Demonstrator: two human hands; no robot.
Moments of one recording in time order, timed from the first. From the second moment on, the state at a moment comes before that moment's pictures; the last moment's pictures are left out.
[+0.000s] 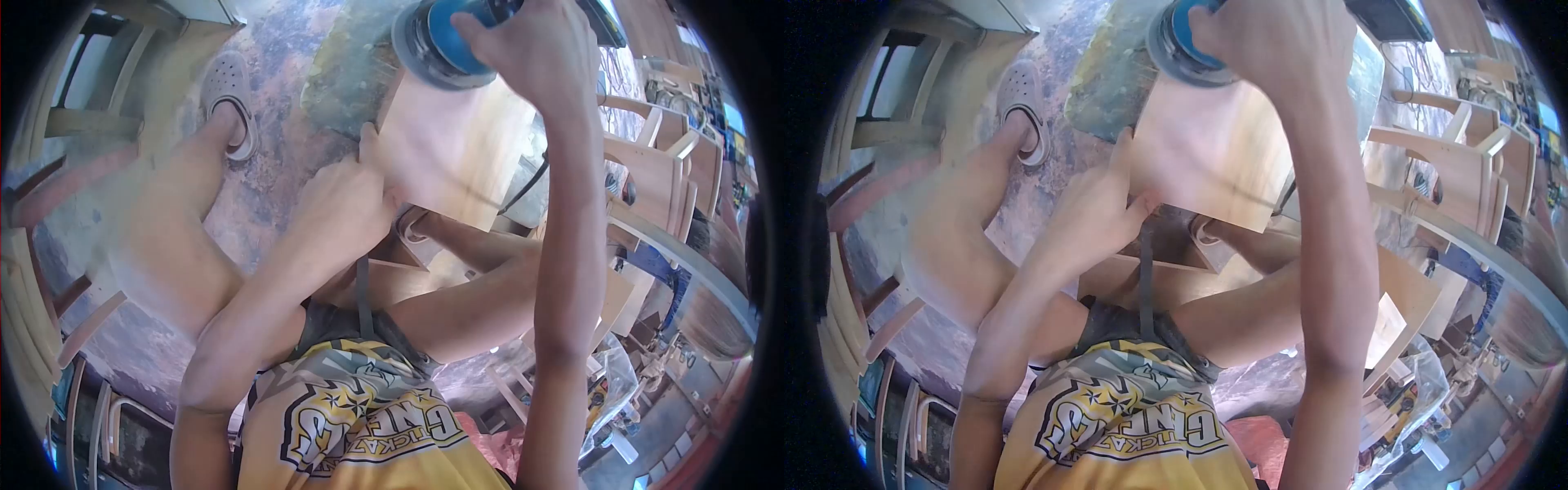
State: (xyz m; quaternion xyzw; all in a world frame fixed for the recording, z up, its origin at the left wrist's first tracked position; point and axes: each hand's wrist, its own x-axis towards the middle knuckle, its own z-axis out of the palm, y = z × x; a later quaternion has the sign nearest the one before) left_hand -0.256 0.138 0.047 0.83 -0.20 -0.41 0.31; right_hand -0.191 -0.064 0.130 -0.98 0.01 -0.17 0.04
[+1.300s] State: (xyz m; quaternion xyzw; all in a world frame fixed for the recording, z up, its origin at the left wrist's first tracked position) left_hand -0.289 0.155 0.057 0.87 -0.32 -0.18 0.33; right_hand -0.288 -0.054 0.162 -0.99 0.11 0.05 0.02
